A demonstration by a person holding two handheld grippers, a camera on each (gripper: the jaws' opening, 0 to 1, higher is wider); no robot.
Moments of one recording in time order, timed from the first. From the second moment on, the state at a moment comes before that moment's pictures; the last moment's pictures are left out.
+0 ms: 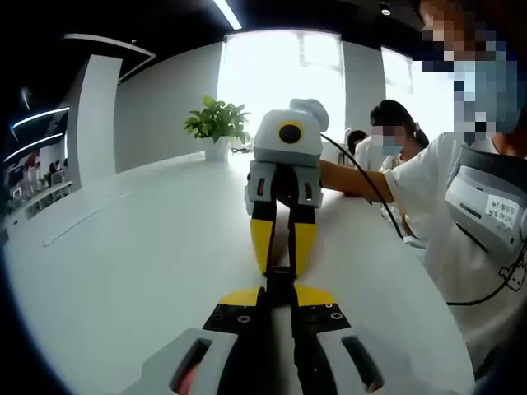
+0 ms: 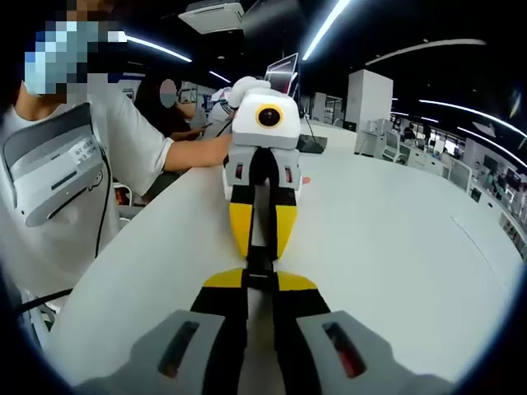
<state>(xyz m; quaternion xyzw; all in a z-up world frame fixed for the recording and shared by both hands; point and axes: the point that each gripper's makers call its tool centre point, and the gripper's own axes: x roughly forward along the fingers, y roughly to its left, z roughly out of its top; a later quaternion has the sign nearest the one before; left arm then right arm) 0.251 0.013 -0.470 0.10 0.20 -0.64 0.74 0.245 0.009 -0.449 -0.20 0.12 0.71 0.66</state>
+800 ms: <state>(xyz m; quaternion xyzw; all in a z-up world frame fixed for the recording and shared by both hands) 0.252 0.018 -0.463 0.12 0.18 -0.64 0.74 0.249 0.014 -0.454 -0.20 0.13 0.70 0.67</state>
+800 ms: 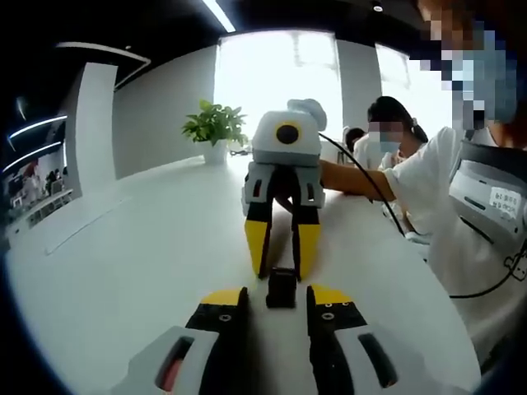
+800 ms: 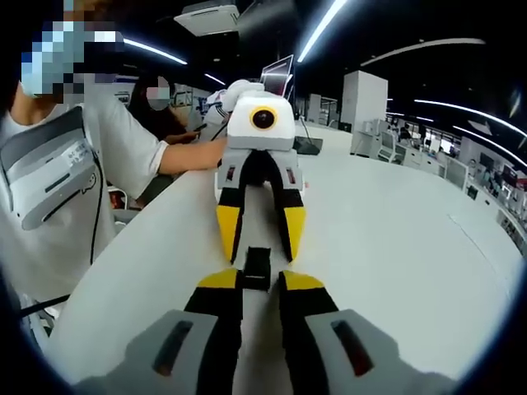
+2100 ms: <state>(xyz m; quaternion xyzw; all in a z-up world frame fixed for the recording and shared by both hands) 0.281 0.043 -0.441 0.04 0.17 -0.59 0.79 0.355 -0.005 -0.454 -0.18 0.14 0.67 0.71</state>
